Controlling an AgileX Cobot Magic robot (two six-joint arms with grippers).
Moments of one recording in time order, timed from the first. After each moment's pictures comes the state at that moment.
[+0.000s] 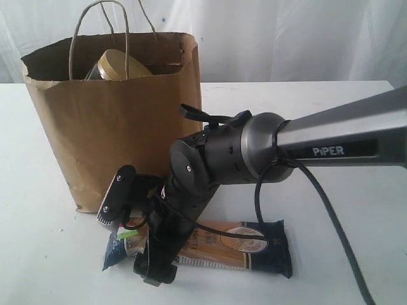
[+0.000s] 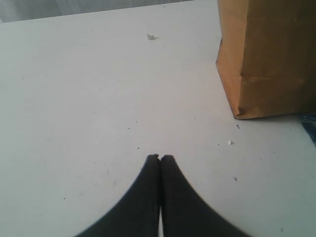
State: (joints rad) left arm -0.03 0.00 0.03 -0.10 0.39 0.18; right arm 0.88 1.98 -1.24 0.21 0.54 -0.70
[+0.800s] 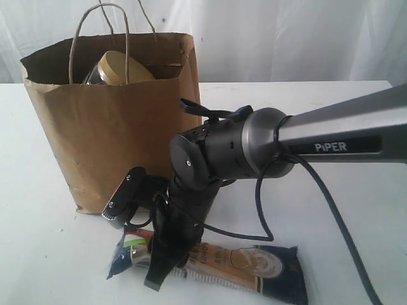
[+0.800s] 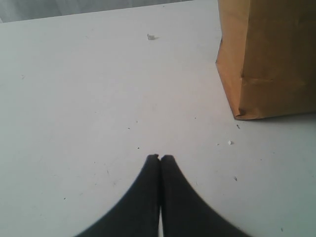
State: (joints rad) left arm -0.03 0.00 0.03 -0.10 0.39 0.18; right arm 0.88 1.97 -1.25 0.20 0.70 -0.52
